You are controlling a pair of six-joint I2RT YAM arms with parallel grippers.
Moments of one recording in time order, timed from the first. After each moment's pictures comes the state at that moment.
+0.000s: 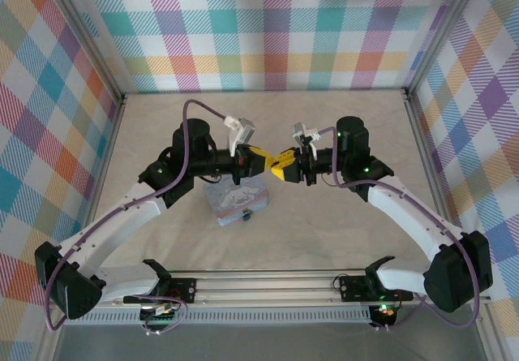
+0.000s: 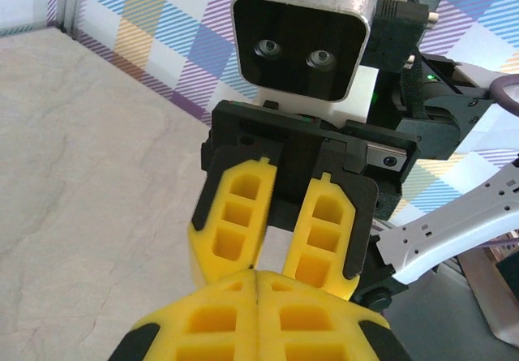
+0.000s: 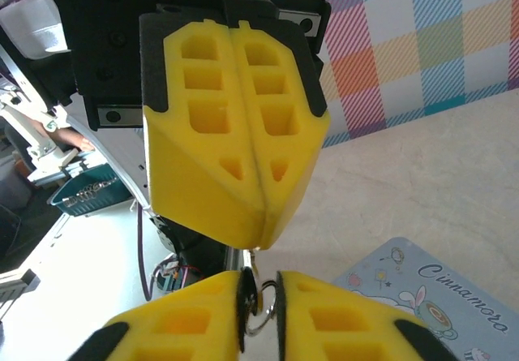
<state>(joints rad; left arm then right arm) -0.66 1.18 1.12 -0.21 0.66 -0.29 0.49 1.23 0.95 0.02 -1.15 0.09</state>
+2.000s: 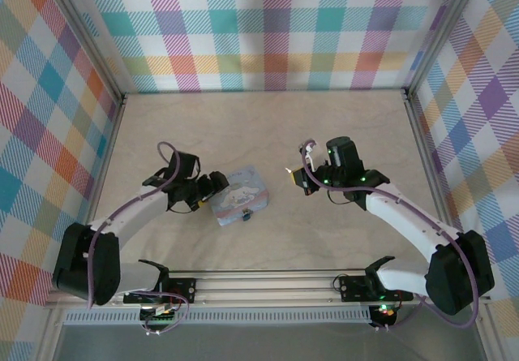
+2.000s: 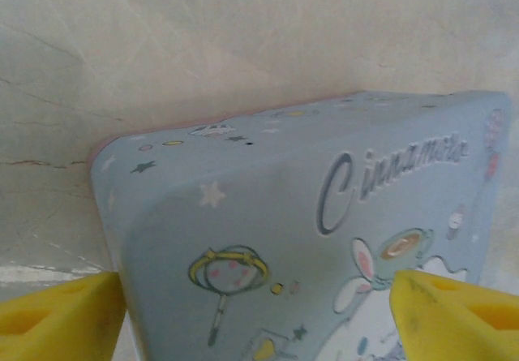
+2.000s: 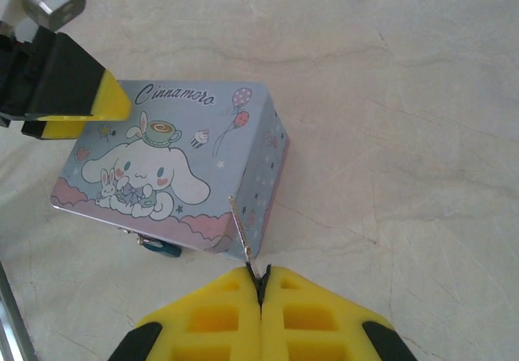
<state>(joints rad) -0.31 1.31 0.72 -0.42 0.31 -0.83 0.51 1.21 0.82 -0.30 -0.42 0.06</state>
